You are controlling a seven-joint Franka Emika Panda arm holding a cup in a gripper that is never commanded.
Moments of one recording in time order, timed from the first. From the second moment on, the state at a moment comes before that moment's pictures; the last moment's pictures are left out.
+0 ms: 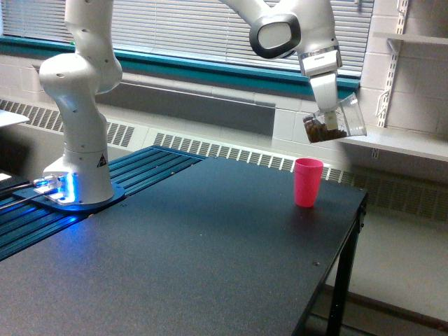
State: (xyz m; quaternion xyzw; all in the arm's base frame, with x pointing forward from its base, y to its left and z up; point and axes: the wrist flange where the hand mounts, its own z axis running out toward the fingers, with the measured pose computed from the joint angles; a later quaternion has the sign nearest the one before) arm 0.596 0.095 0.403 -0.95 0.26 -0.17 0.07
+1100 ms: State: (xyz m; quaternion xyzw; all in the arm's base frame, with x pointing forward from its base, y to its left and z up) arm 0.559 0.160 0.386 -0.97 0.19 -0.16 0.03
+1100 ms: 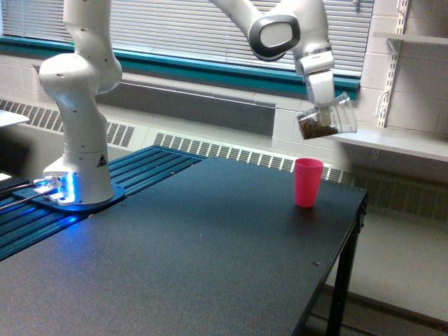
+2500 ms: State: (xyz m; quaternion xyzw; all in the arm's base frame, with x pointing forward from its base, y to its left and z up) arm 0.481 0.266 0.339 -0.98 0.14 -0.13 -0.02
